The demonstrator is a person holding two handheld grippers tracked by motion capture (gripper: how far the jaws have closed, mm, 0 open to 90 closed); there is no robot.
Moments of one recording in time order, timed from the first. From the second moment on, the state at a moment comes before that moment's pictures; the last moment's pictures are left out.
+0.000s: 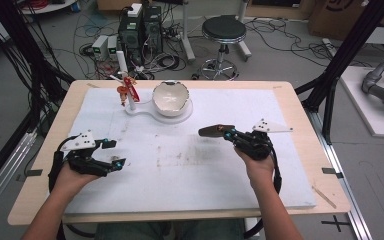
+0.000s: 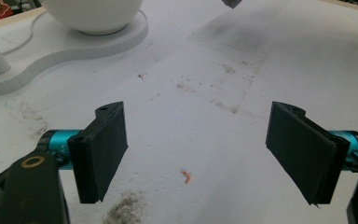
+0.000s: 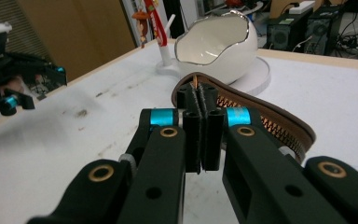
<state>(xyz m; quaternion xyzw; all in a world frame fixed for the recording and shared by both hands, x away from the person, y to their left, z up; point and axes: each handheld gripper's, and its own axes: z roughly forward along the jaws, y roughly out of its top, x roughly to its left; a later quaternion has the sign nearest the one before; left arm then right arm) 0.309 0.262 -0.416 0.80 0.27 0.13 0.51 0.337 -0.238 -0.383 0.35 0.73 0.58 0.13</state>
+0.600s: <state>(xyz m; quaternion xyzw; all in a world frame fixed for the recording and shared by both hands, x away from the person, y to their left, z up) 0.306 0.271 -0.414 0.80 0.28 0.13 0.51 0.366 -0.218 -0.359 0.34 0.73 0.59 0.12</state>
